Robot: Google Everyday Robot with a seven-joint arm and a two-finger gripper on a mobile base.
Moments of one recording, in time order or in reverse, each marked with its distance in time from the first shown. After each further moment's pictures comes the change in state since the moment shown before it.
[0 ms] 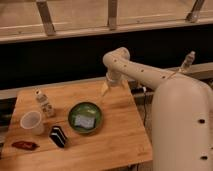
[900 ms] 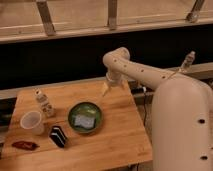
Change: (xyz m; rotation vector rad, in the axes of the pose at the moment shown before) arm 0.000 0.000 0.000 0.000 0.000 0.000
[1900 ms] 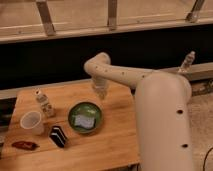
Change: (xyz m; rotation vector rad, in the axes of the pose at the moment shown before) arm 0.003 0.099 0.033 0.062 0.104 -0.268
